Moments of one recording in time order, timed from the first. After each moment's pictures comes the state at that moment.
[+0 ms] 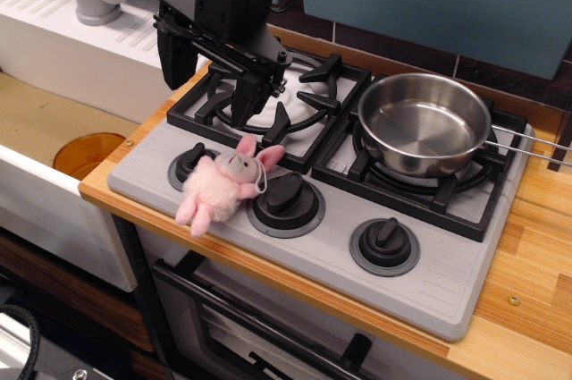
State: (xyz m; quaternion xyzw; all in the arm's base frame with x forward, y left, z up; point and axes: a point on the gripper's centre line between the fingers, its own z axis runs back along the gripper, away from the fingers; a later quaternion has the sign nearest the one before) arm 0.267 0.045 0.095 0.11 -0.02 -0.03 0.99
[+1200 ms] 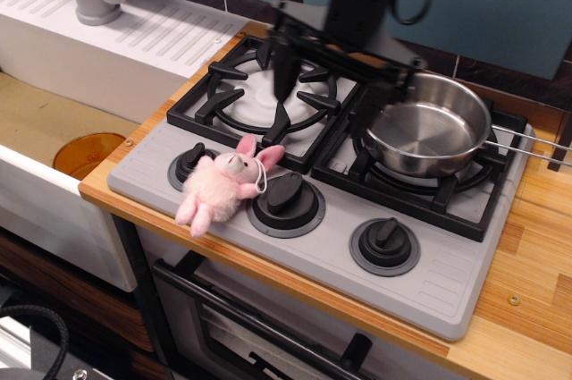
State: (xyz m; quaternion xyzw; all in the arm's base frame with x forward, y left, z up) arm 0.298 -0.037 0.090 0.10 0.02 0.04 0.99
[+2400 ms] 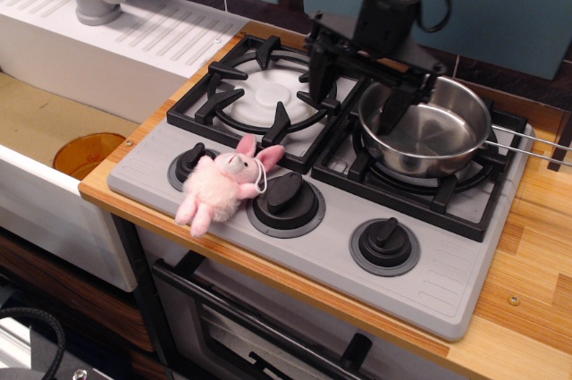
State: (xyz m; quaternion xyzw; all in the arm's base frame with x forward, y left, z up) arm 0.336 -0.034 0.059 0.08 -0.01 0.00 1.00
